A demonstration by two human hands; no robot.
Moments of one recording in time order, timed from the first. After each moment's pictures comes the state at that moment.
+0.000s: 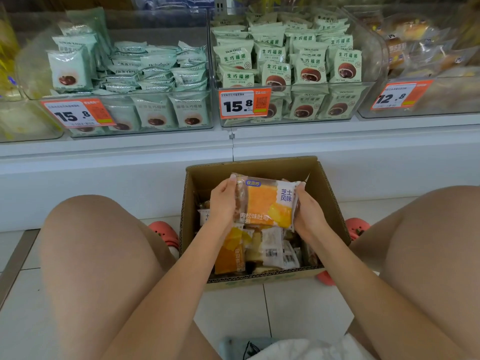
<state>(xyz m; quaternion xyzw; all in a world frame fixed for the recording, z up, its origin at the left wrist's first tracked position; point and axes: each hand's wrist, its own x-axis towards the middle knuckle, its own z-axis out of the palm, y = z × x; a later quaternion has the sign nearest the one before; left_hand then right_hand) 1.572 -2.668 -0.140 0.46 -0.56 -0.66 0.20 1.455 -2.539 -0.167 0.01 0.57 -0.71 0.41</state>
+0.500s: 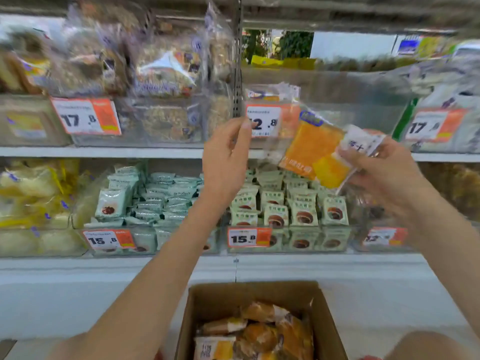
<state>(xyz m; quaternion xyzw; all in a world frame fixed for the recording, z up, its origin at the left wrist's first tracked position) 1.500 -2.753 0.155 0.13 -0.74 -0.36 0.56 1.357 -2.571 0.177 -0.34 0.58 -0.72 0.16</state>
